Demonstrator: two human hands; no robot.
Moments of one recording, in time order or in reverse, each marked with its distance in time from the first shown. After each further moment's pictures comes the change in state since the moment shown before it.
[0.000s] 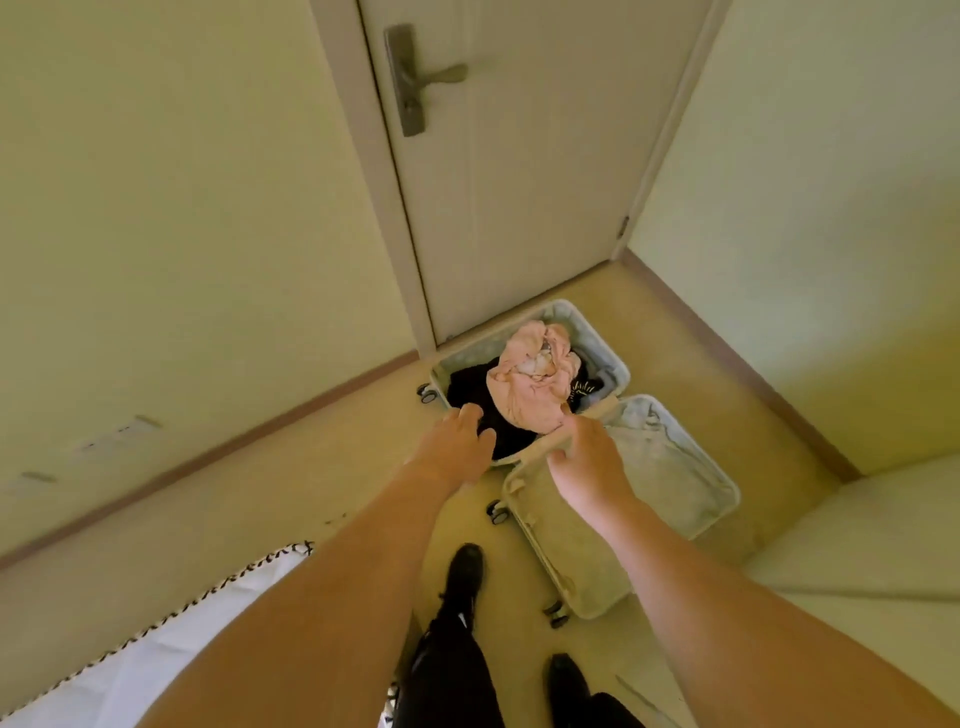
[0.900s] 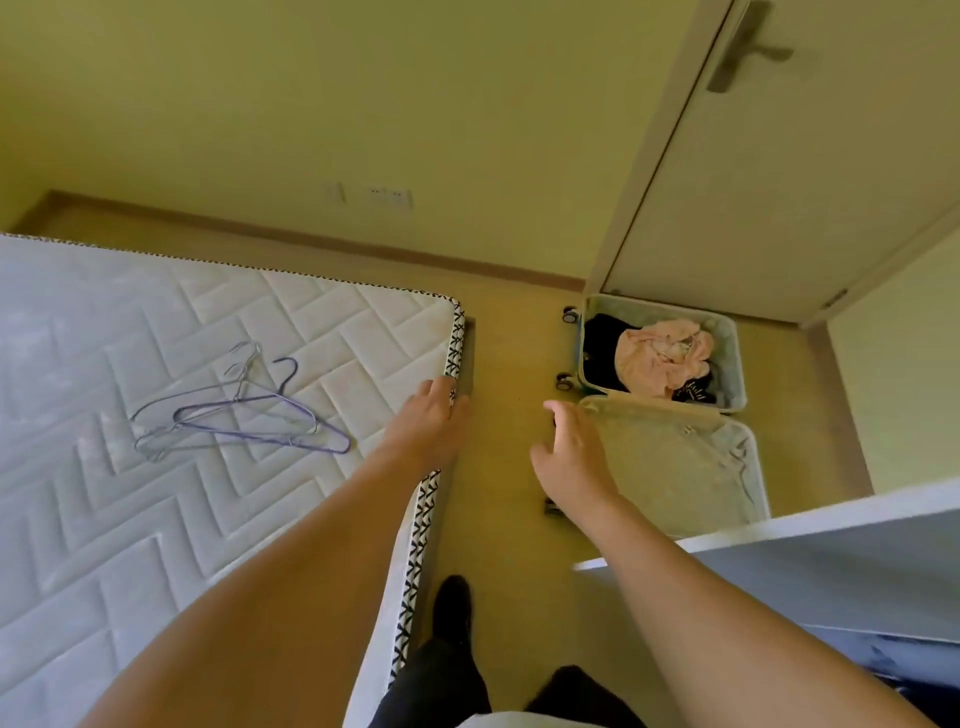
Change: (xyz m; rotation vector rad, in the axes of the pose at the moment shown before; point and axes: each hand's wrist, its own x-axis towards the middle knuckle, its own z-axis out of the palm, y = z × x) left_hand -0.431 -0.017 0.237 -0.372 0.573 -0.447; right_hand -0.351 0.122 0.021 -0.158 -0.335 -0.708
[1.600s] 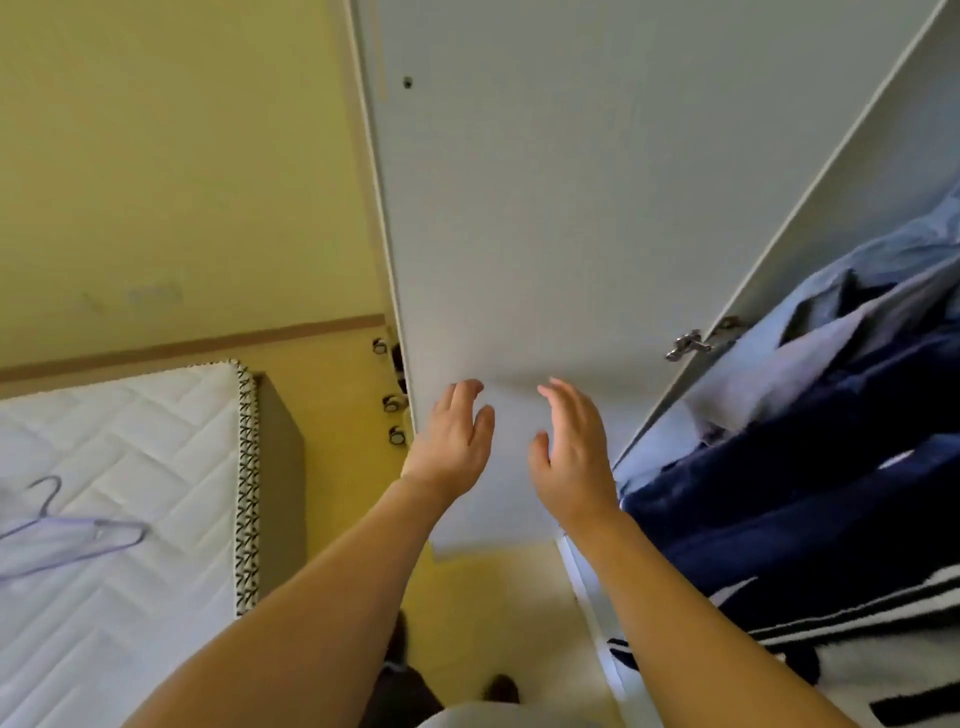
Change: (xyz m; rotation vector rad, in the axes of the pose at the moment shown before) left_hand -0.185 0.265 0.207 -0.131 -0.009 0.612; right_hand -0.253 0.185 -0.188 -0.142 0.689 -0.041
